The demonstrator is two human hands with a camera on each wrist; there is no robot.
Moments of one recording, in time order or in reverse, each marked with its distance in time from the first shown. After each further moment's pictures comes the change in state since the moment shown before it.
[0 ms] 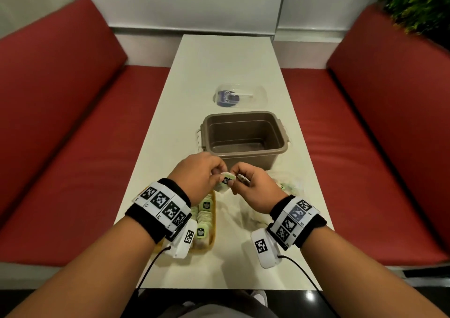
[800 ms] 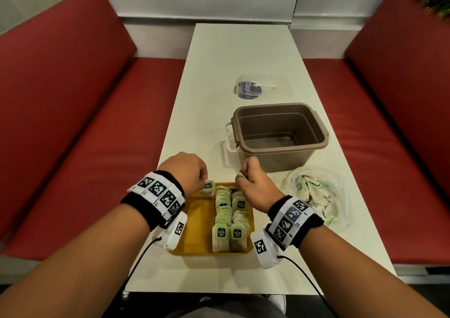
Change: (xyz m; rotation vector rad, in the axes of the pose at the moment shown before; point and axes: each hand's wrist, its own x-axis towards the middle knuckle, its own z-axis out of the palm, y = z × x) left_hand -0.007 -0.109 -0.022 0.255 -0.253 -0.264; right_hand 0.044 -0.009 0.083 -0.105 0.017 0.208
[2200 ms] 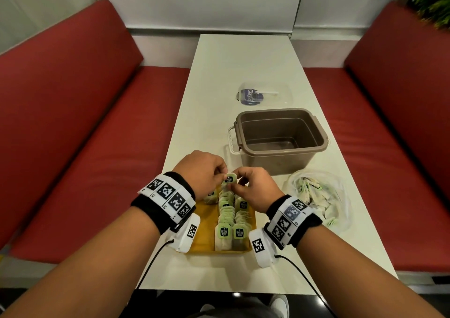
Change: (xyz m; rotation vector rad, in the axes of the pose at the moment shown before) left_hand -0.020 0.020 -0.007 -0.137 0.198 0.204; right_hand -0.005 -0.004 0.005 -0.086 0.015 -0.093
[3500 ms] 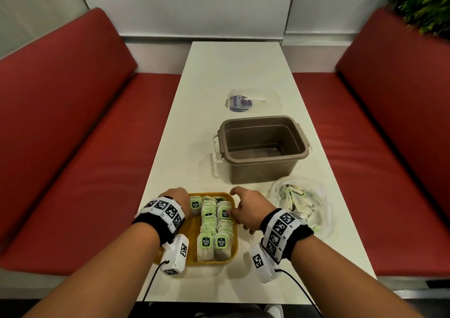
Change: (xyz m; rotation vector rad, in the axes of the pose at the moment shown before) left_hand 0.015 -0.020 0.065 0.217 -0.443 -0.563; right_hand -0.014 0.029 -0.020 -0.201 -0.266 0.313
